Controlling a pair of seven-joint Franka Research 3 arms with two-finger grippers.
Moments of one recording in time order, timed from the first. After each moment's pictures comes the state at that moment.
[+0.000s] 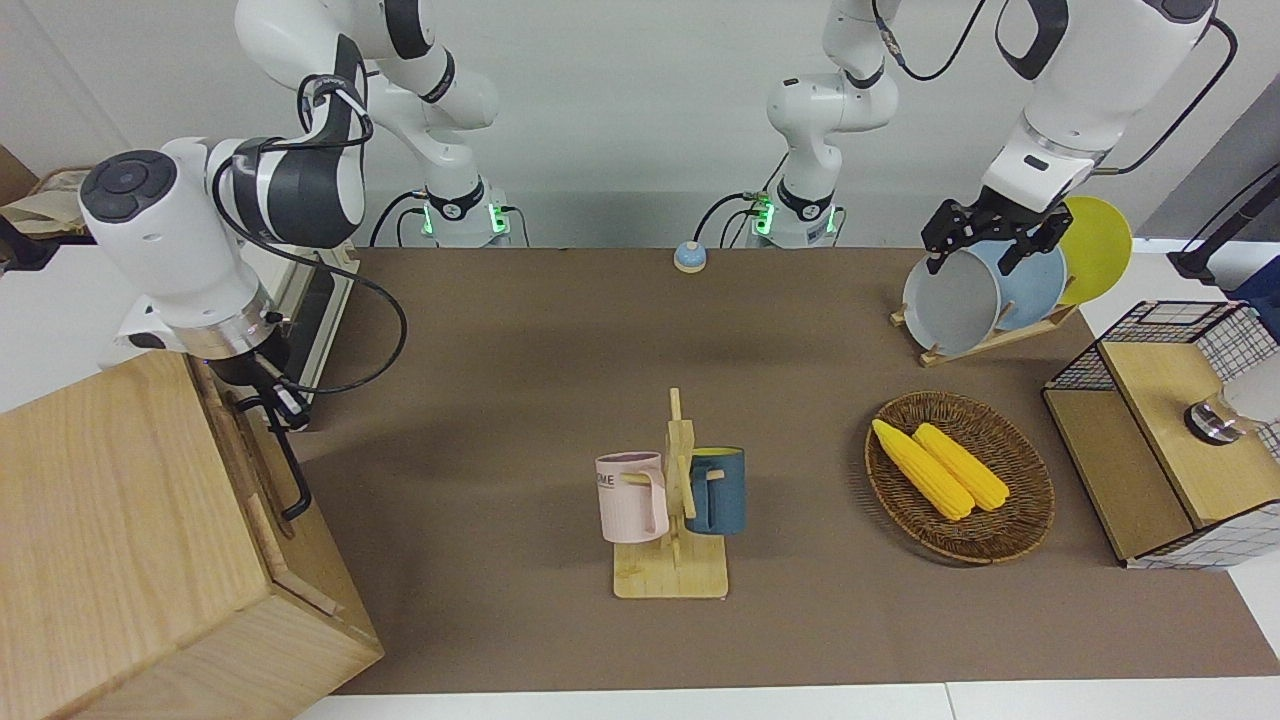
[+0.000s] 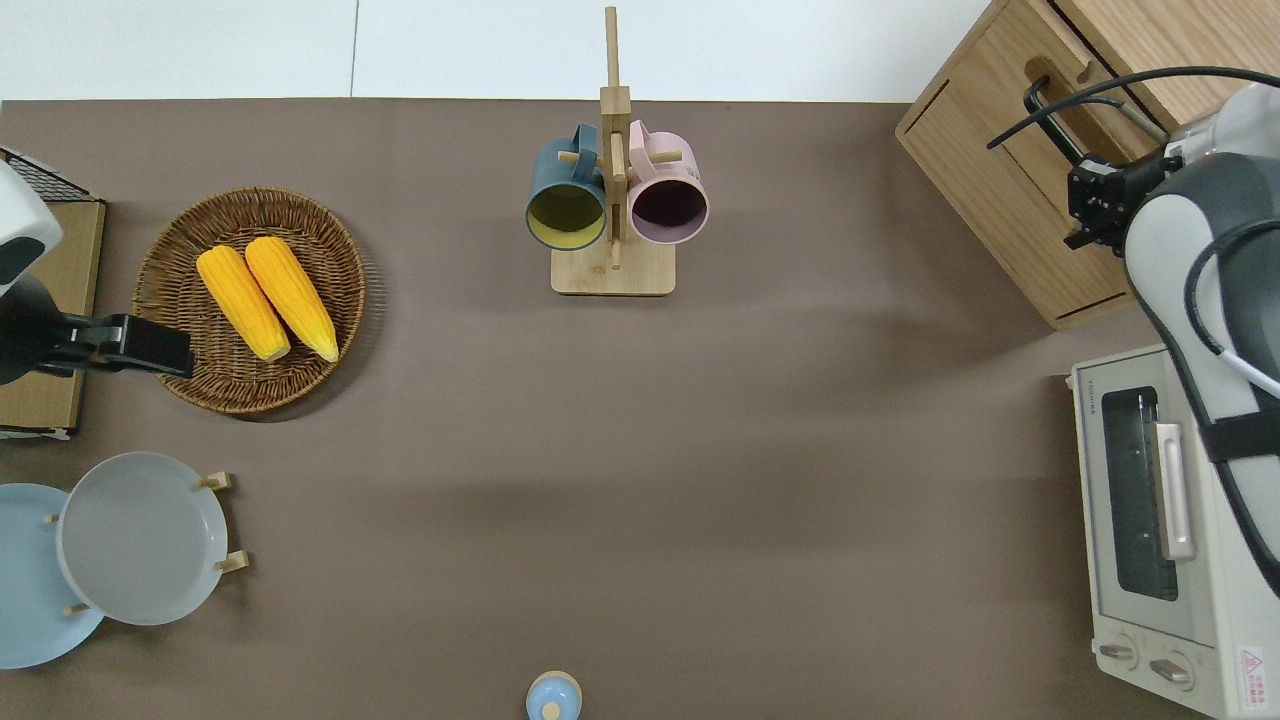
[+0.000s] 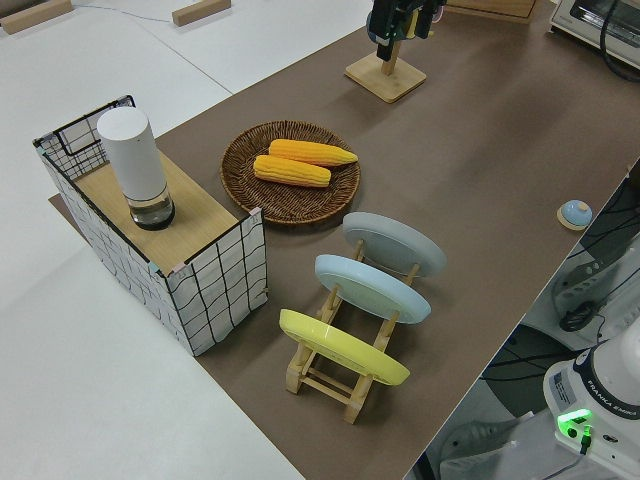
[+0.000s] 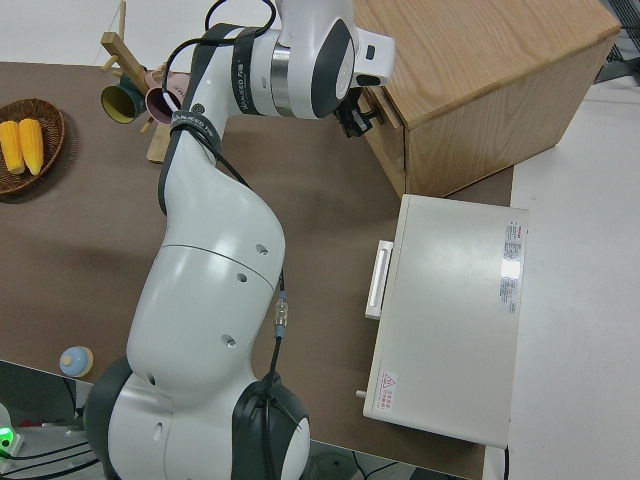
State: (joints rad) left arm 0.04 0.06 -0.07 -1.50 0.00 1.52 0.04; right arm -0.05 0.42 -0.03 -1.31 -0.02 1.77 0.72
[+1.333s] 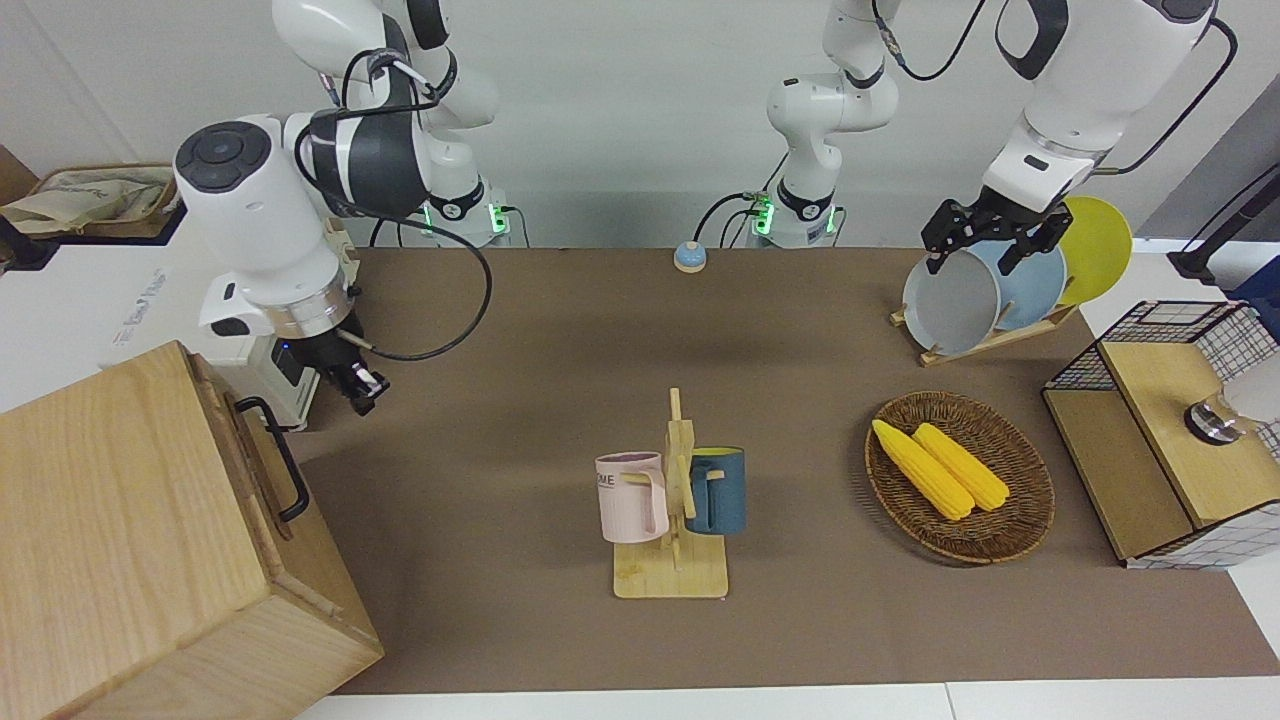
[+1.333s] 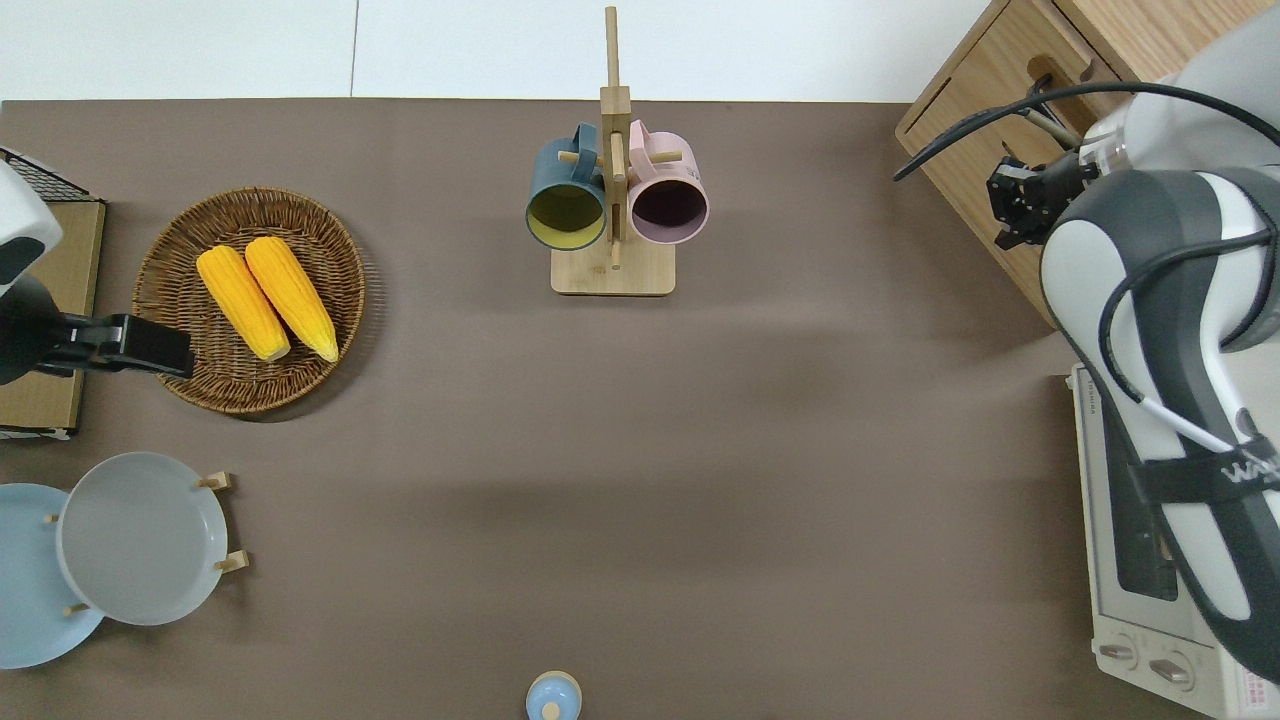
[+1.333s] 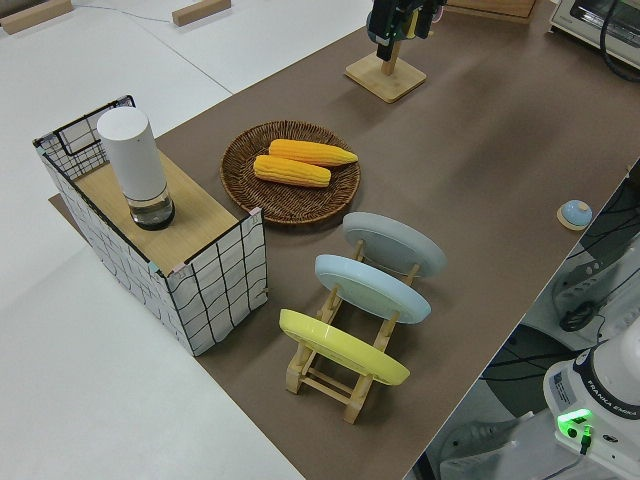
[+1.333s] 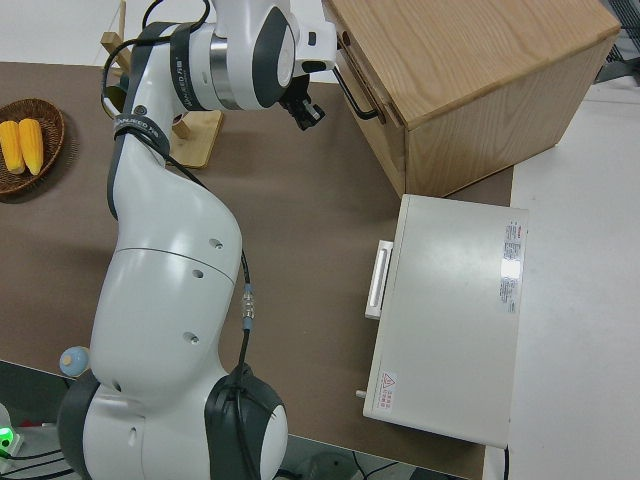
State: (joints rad) left arm 0.04 0.06 -0.07 -1.50 0.00 1.52 0.04; right arm 0.06 0.38 0.00 -1.29 -0.02 1.73 0.69
